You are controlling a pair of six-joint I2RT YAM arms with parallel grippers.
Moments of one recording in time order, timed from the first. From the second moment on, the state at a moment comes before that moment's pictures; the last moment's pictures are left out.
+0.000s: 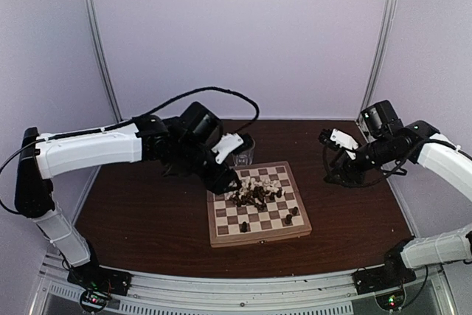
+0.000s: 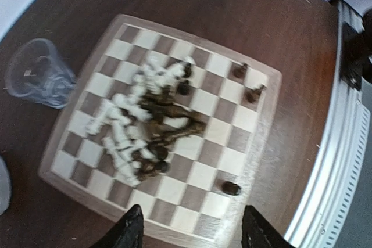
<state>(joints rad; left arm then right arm) -0.95 1.64 1.40 -0.62 0.14 0.02 0.43 1.13 1.06 -0.85 -0.37 -0.52</state>
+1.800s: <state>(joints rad) -1.10 1.94 1.46 -0.71 0.16 -0.02 0.29 1.02 0.87 -0.67 -0.45 -0.49</state>
